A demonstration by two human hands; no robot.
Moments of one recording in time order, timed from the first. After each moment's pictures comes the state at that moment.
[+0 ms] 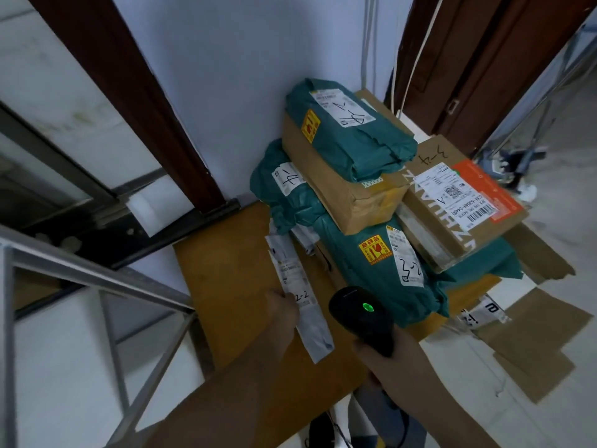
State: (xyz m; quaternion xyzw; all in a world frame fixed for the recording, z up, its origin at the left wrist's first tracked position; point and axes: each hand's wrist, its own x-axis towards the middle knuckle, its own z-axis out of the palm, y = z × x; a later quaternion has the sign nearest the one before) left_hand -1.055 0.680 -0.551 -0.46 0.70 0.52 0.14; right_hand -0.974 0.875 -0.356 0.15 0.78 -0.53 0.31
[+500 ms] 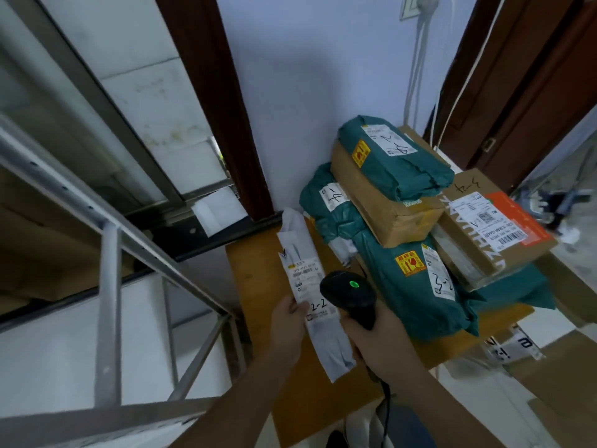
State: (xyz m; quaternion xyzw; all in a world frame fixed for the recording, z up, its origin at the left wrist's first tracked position) left_hand -0.974 0.627 -0.459 -0.35 0.60 0.72 0.05; right_hand -0.966 0.802 -0.327 0.05 0.81 -0.53 0.24
